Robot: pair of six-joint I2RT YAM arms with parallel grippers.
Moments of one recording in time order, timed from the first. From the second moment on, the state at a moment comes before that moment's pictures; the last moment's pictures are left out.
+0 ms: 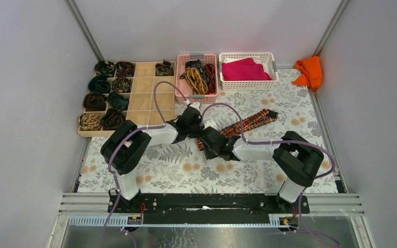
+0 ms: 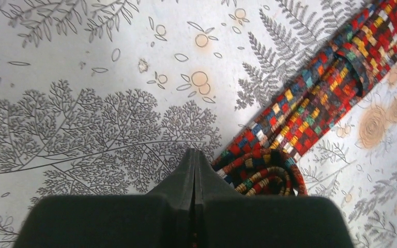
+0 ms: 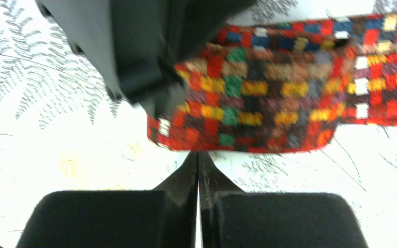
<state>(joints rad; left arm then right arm) -0.64 1.81 0.91 0.12 0.03 -0.58 0.96 1.71 0.88 -0.10 0.17 0.51</state>
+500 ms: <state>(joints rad) -0.60 1.93 1.15 -0.11 -0.08 -0.52 0.97 1.67 0.84 -0.16 0.34 0.56</state>
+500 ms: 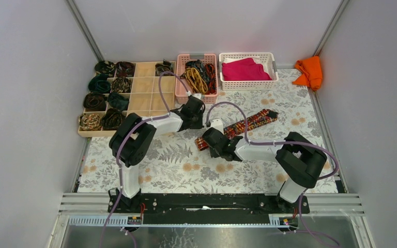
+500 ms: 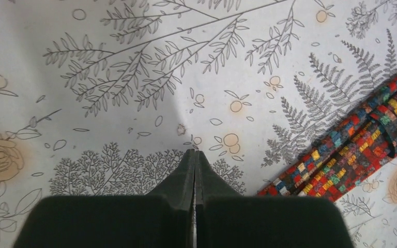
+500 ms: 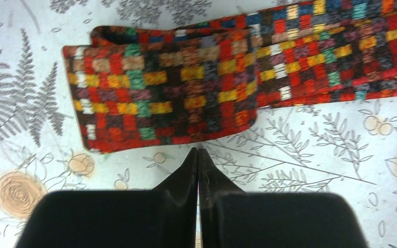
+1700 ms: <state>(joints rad) -0.54 1.90 1.07 -0.01 0.07 -0.56 0.83 1.61 0.77 -0.08 0.16 0.52</state>
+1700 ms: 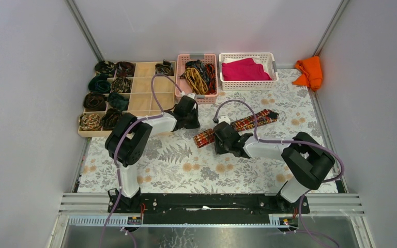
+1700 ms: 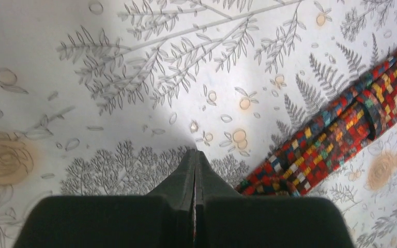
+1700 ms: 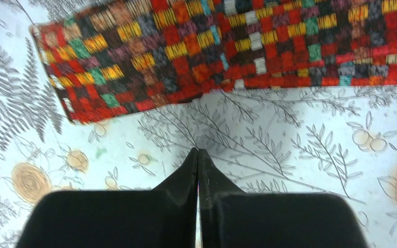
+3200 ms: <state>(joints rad) -0.52 1.89 1.07 -0.02 -0.02 -0.55 0.90 1.74 0.89 -0.05 0.26 0.50</state>
